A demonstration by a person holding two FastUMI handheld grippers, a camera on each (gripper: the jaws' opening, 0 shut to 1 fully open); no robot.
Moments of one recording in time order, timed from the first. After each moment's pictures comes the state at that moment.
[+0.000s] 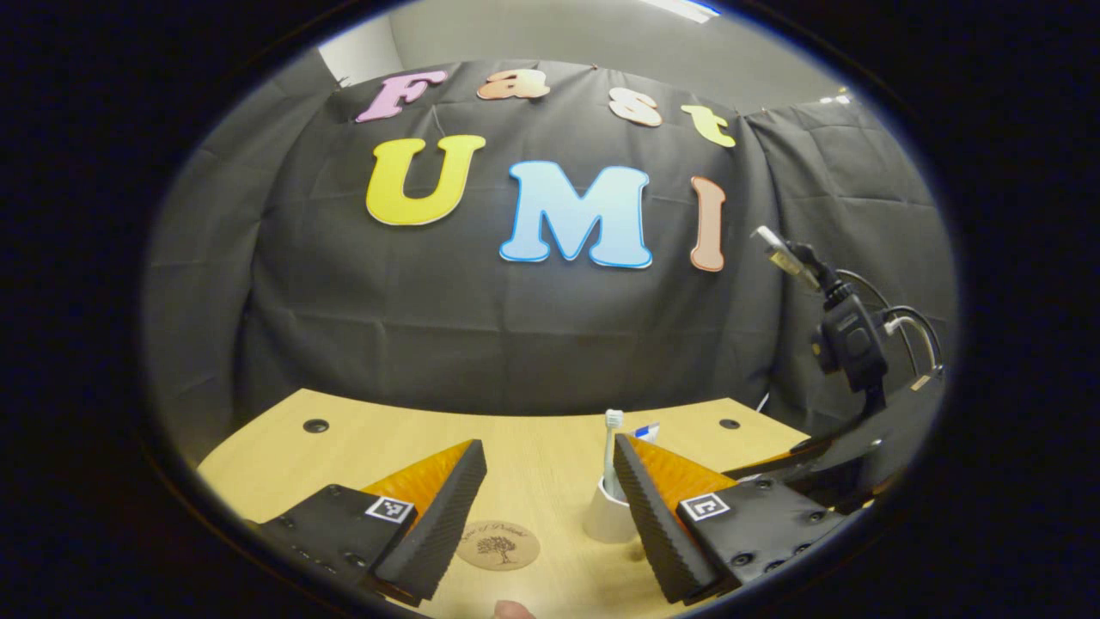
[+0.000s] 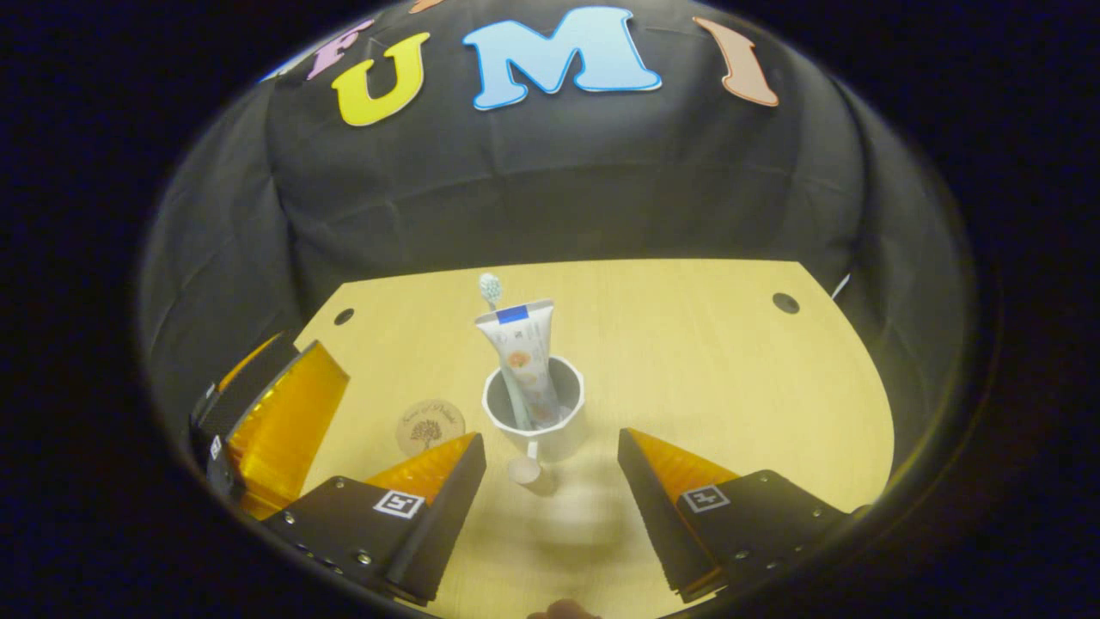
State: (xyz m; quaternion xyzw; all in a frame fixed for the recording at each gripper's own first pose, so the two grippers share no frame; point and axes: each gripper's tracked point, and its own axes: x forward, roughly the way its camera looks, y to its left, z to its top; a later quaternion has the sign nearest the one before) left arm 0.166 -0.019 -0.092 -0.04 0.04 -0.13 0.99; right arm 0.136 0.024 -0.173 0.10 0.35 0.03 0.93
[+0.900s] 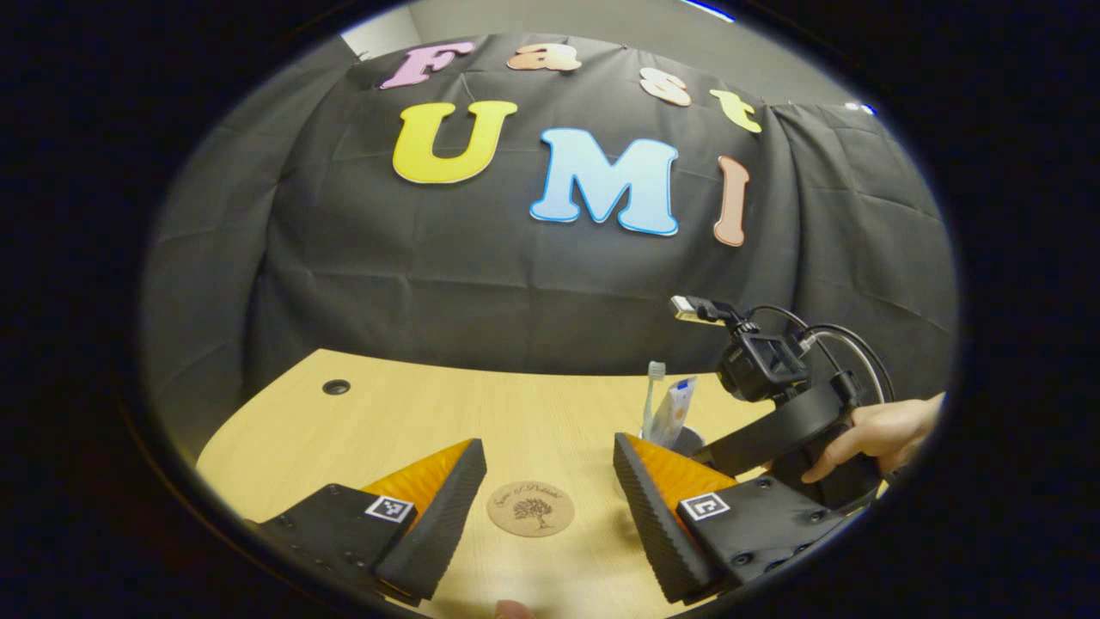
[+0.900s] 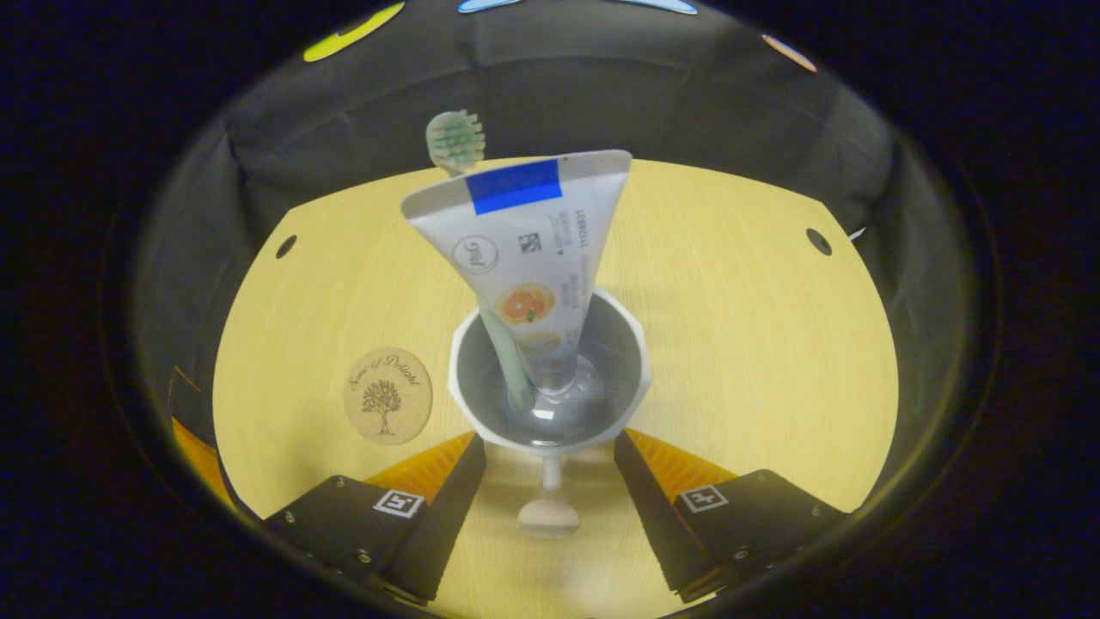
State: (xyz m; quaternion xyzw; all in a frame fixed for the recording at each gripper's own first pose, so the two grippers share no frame) left arm 0.151 0.037 -0.135 -0.06 0.11 -0.11 0.99; right arm 0.163 0.049 -0.252 0.08 0.51 0.00 0.86
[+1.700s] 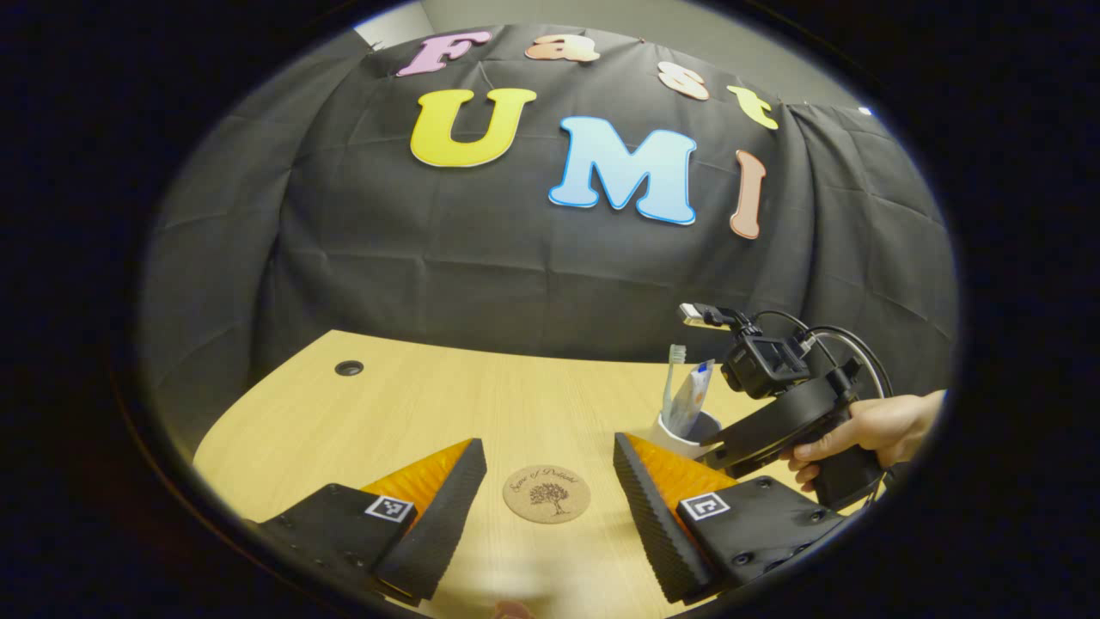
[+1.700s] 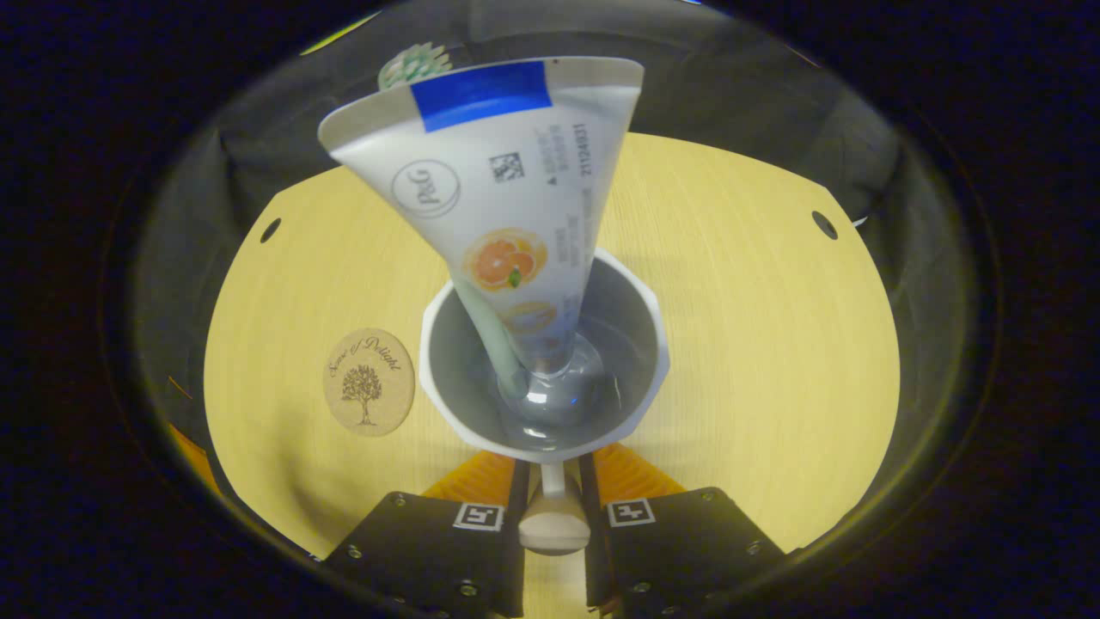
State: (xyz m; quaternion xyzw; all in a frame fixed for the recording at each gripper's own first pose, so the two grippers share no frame) left arm 0.147 0.053 -0.151 -0.07 0.13 -0.10 0.98; right arm 0.158 0.051 -0.269 0.07 0.54 0.01 0.84
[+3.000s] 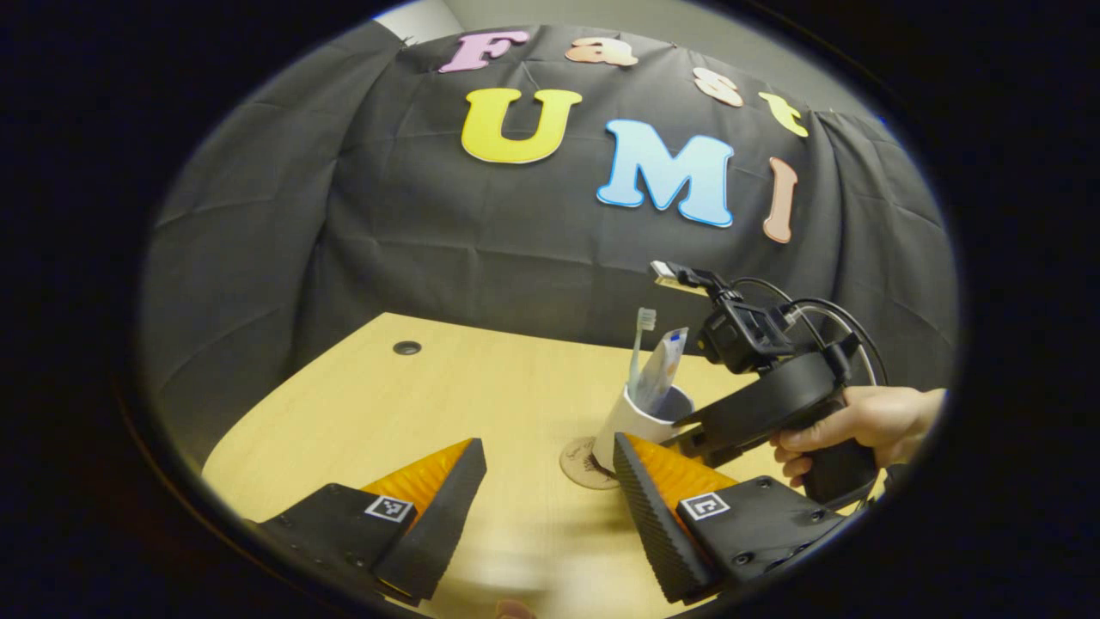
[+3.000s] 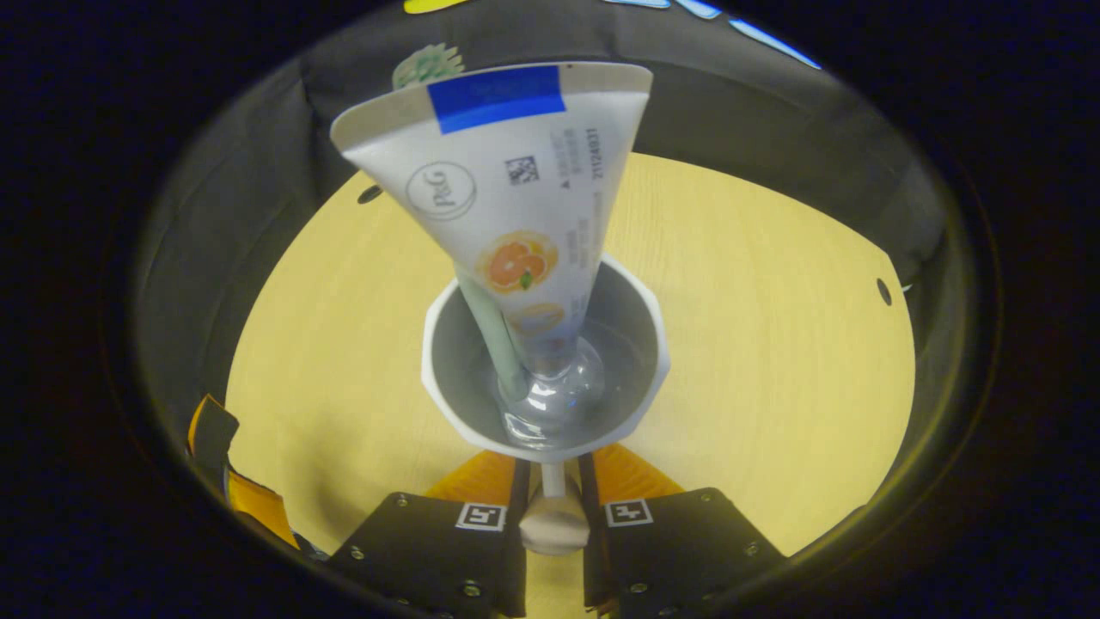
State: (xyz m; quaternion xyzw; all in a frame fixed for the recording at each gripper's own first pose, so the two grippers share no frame) left arm 0.096 0.127 -0.162 -0.08 0.15 -0.04 0.98; right arm 0.162 0.160 -0.247 0.02 0.51 0.11 0.85
